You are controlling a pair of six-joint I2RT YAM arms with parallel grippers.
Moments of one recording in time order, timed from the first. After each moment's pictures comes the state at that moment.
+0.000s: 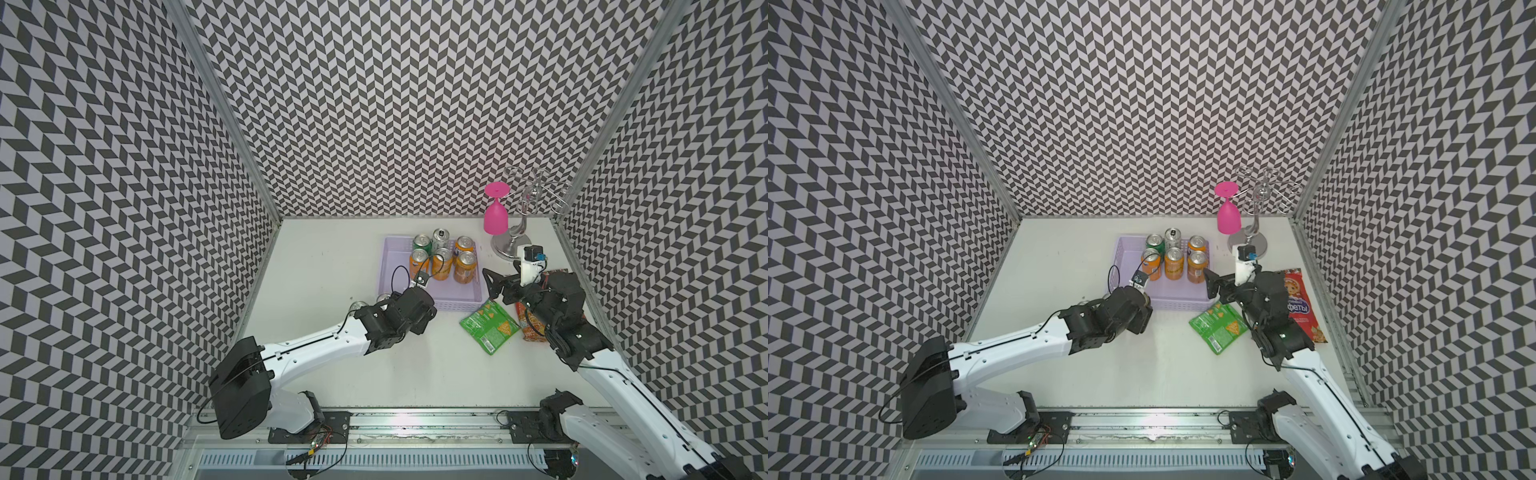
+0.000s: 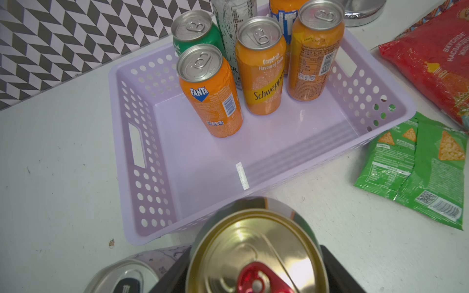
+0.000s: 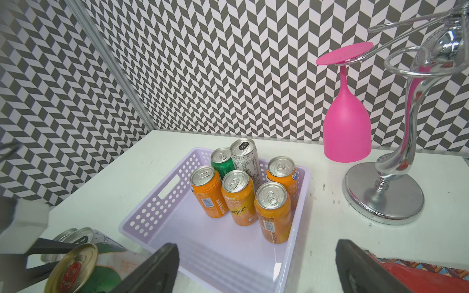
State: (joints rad) left arm -1.00 1.40 0.98 -0.39 -0.44 -0.31; right arm 0.30 0.85 0.65 -0.04 -0.09 0.14
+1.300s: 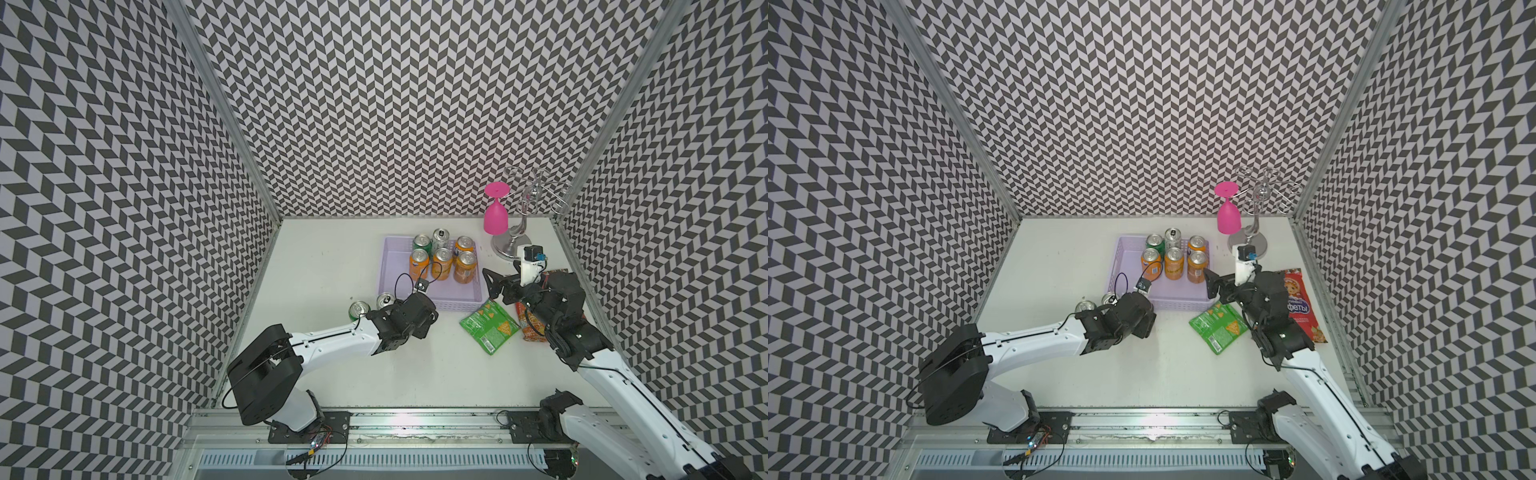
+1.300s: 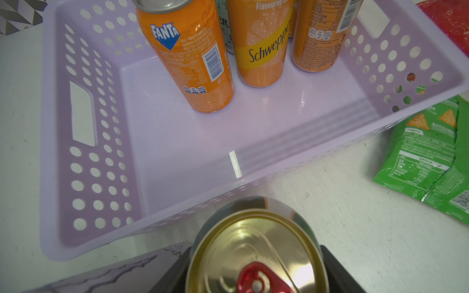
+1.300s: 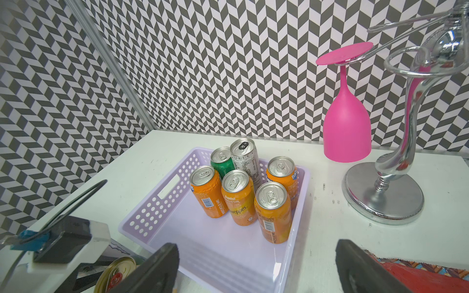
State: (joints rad) left arm -0.97 1.51 0.89 -0.24 -0.40 -0.36; right arm 0.30 0.85 0.65 -0.04 -0.09 0.14
